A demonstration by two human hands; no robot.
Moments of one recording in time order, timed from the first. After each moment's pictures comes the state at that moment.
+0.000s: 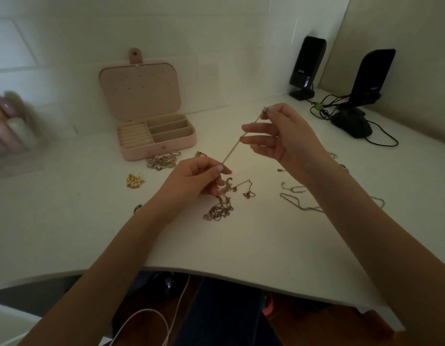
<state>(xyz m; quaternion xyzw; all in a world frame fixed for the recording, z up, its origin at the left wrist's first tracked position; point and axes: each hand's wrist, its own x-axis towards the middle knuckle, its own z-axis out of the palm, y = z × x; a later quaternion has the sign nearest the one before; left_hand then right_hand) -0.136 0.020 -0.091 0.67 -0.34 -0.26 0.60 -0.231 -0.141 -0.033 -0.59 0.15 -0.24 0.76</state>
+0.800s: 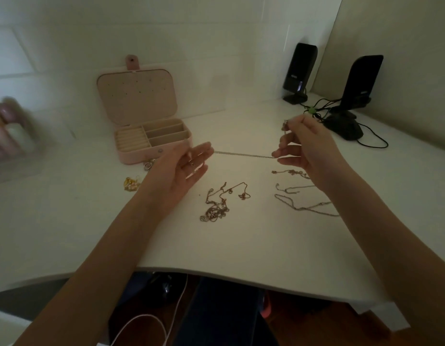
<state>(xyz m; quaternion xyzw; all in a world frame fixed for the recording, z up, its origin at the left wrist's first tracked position) -0.125 0.020 -0.077 0.45 -0.16 -0.35 0.80 -0.263 -0.170 -0.040 -0.66 0.24 -0.28 0.66</state>
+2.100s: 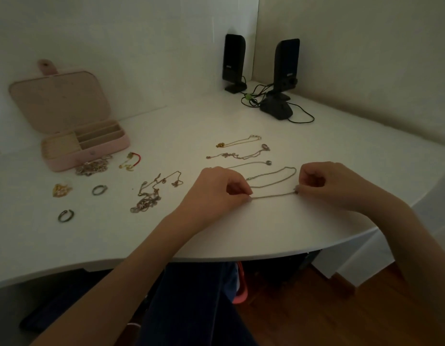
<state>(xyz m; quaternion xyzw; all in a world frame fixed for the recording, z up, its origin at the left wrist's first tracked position) -0.264 -0.061 -0.089 0.72 -0.57 -0.15 0.36 -0.449 -0.228 -0.083 -0.92 0.29 -0.08 0.24</state>
